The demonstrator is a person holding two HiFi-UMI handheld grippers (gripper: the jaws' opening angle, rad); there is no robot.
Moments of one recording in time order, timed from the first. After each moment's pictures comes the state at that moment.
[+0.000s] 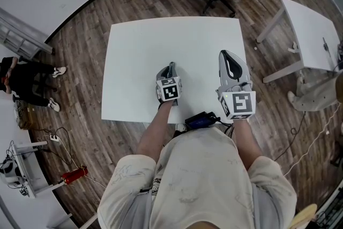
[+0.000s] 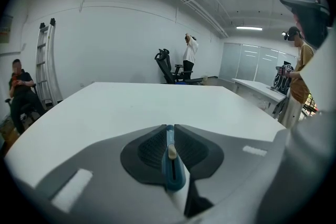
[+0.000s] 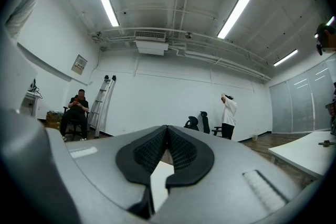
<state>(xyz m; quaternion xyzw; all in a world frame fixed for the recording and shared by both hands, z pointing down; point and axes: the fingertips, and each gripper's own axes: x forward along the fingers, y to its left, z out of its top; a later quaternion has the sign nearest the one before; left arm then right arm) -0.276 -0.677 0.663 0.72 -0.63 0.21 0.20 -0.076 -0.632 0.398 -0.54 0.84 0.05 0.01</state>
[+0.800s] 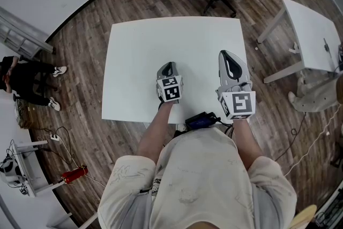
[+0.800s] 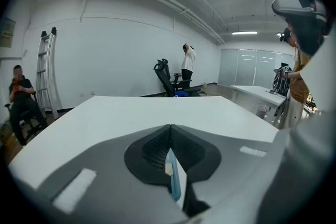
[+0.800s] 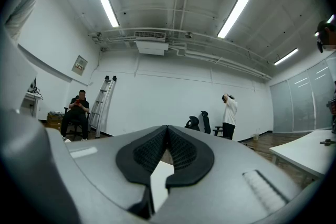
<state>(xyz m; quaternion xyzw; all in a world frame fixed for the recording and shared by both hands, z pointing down) -0.261 -0.692 0.640 0.73 -0.64 0.19 0.16 -0.070 -0.642 0.415 -0.53 0.85 0.05 0.01</state>
